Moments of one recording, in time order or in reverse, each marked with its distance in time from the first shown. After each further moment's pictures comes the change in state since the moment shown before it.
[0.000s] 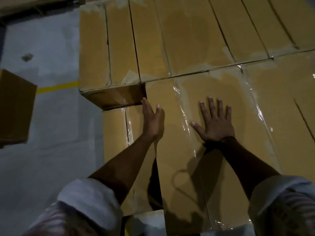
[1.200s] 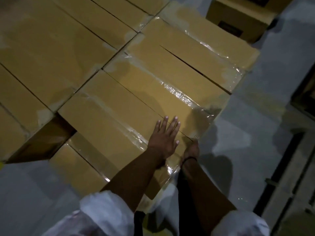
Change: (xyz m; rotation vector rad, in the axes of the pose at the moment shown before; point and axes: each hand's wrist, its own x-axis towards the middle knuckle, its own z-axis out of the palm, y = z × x) left_hand -0.199 -0.010 0.147 1.460 -0.969 1.131; right_hand -0.248 -0.040 0.058 2.203 0.603 1.572
